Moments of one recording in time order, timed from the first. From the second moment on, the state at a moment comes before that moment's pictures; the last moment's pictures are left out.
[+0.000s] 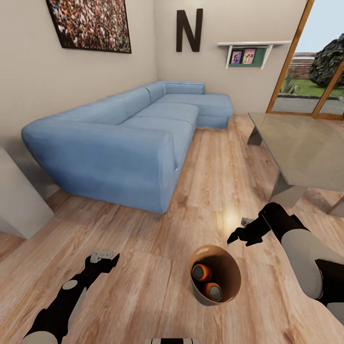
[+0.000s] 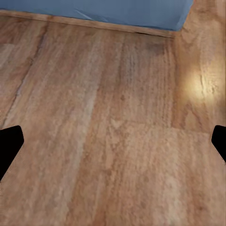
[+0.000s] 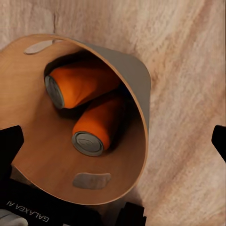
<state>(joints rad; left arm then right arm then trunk) -0.47 0.09 0.18 -0.73 -0.10 -0.05 -0.27 -1.11 -0.20 -0.17 -0.36 0.69 1.05 1.00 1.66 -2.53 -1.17</state>
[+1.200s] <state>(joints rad) -0.47 0.09 0.18 -0.73 -0.10 -0.04 -0.27 -1.11 -0.20 -0.17 -0.36 0.69 1.05 0.99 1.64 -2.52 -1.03</state>
